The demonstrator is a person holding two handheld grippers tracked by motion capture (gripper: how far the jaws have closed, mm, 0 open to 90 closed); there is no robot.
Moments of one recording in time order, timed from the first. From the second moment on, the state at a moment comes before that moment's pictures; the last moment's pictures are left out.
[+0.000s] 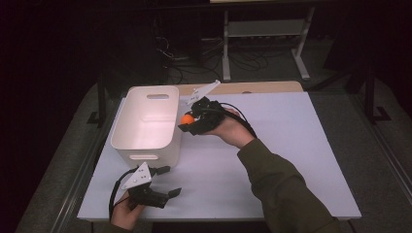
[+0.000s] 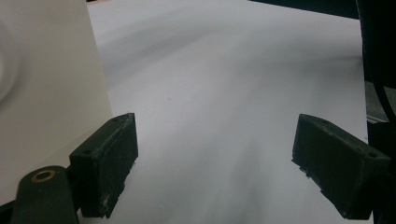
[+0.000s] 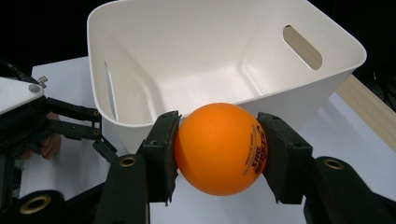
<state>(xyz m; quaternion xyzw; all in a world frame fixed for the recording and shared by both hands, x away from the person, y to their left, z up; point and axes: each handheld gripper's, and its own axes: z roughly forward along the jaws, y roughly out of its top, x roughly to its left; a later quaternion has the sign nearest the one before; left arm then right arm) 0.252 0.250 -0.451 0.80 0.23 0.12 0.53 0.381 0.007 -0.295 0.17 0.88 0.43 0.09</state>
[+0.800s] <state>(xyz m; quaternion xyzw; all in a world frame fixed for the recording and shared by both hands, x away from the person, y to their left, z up) 0.252 0.250 -0.451 0.80 0.23 0.12 0.53 0.390 0.040 -0.285 0.16 0.88 0.44 0.08</state>
